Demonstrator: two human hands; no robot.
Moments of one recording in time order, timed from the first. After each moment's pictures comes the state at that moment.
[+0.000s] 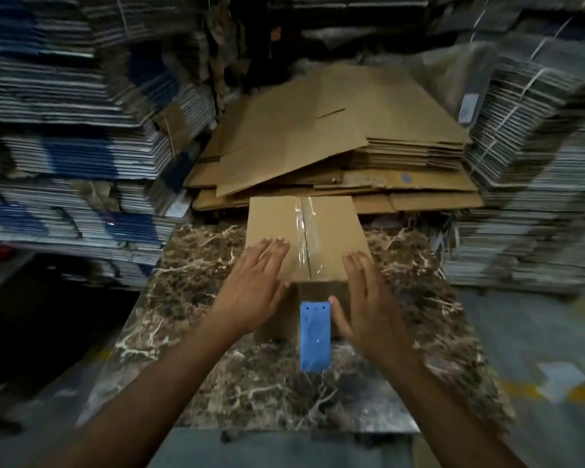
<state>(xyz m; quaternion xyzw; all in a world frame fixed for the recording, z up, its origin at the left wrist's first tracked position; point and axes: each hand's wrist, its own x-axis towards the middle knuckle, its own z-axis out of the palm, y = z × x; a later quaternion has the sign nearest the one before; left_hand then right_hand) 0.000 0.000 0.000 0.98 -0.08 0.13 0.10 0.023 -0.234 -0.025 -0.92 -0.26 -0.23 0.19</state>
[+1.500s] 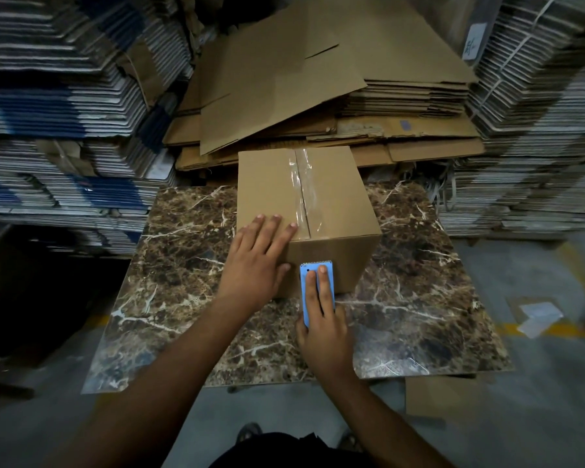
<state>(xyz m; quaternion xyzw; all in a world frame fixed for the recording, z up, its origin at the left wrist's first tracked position) 0.000 0.001 -0.055 0.99 -0.08 0.14 0.02 -0.055 -0.168 -0.132 -0.96 -0.13 -0.15 0.22</state>
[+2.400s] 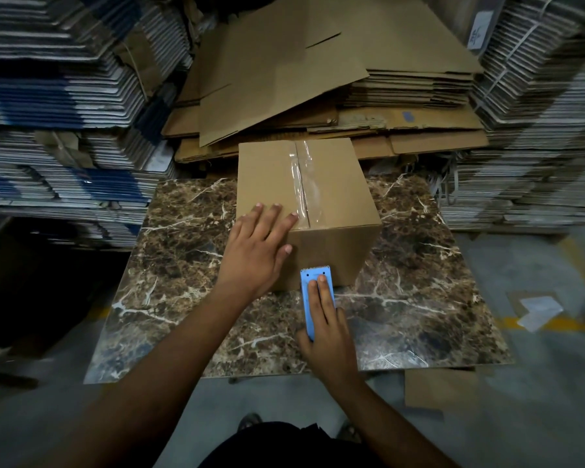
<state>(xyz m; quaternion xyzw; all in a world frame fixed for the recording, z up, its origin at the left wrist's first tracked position) 0.008 0.001 -0.055 0.99 -0.06 0.13 0.06 -0.067 -0.186 -0.151 -0.94 -0.17 -0.05 0.29</state>
